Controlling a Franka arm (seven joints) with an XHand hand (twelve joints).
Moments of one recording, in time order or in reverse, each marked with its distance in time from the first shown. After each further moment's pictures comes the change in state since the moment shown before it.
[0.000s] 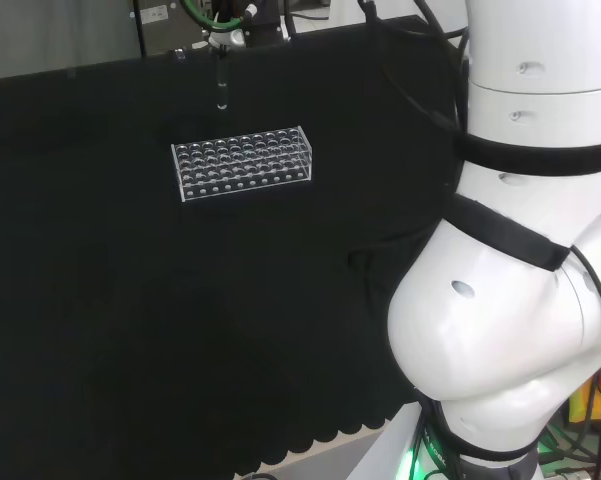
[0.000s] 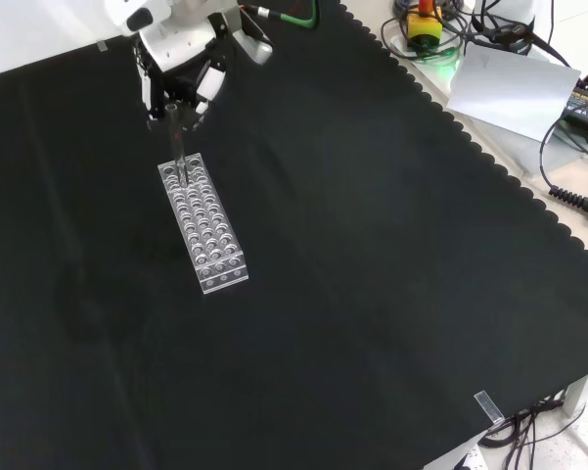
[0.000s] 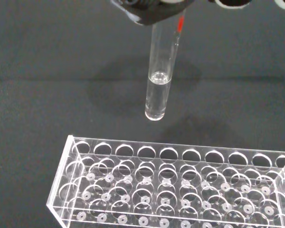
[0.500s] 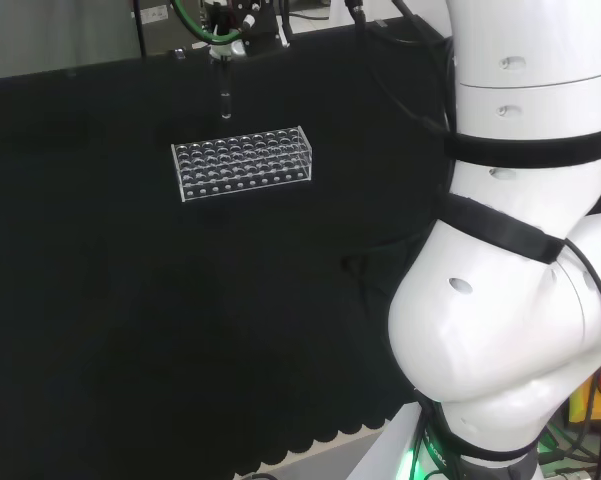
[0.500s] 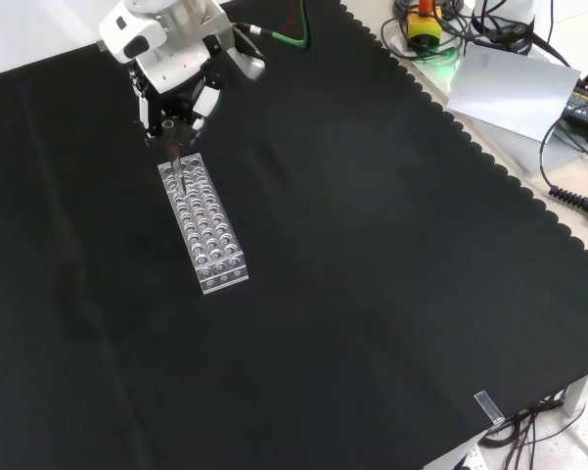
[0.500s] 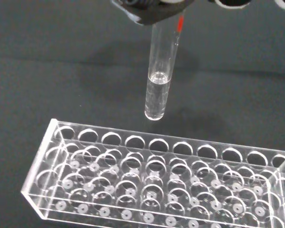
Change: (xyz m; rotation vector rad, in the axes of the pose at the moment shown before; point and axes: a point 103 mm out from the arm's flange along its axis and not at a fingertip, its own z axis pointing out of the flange) arm -0.004 0.015 0.018 0.026 -0.064 -0.025
